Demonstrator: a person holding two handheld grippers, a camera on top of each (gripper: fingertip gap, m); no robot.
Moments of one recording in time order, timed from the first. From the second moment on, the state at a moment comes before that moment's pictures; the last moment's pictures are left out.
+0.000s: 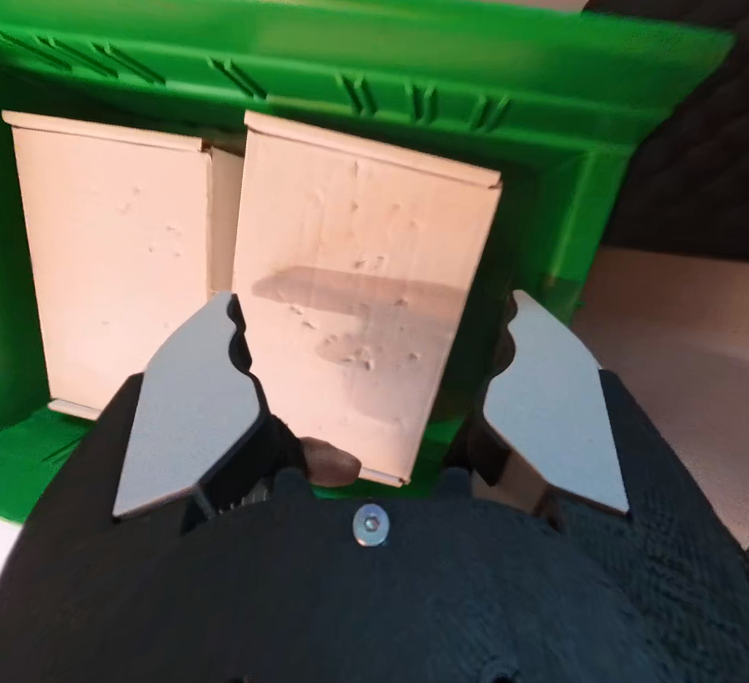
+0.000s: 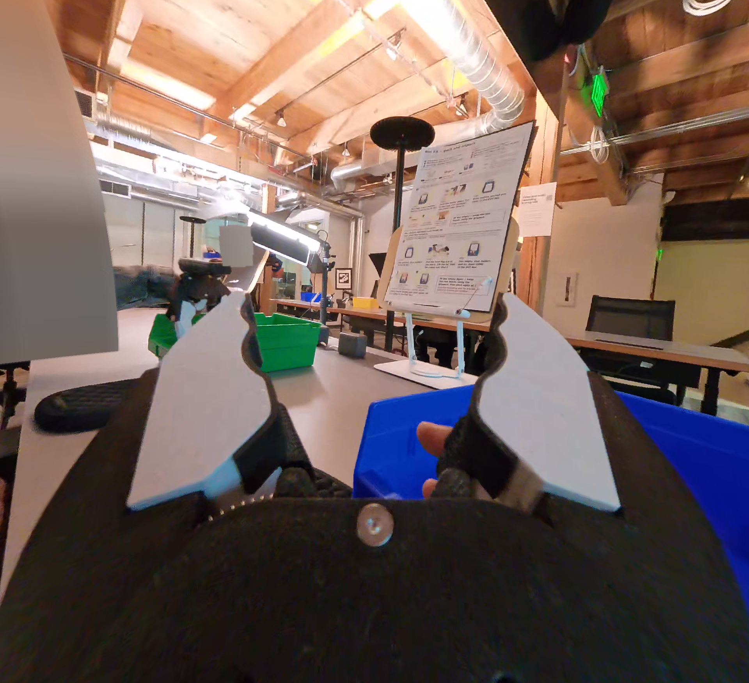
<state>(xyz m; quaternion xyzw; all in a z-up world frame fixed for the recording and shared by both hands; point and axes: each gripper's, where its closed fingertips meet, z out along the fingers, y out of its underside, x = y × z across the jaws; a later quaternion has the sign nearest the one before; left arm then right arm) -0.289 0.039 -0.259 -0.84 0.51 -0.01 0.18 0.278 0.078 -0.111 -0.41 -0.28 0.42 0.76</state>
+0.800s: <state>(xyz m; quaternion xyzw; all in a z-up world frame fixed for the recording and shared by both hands) -0.313 0.047 -0.284 -0.84 0.53 0.03 0.08 0.273 0.089 -0.121 -0.44 -0.28 0.40 0.76</state>
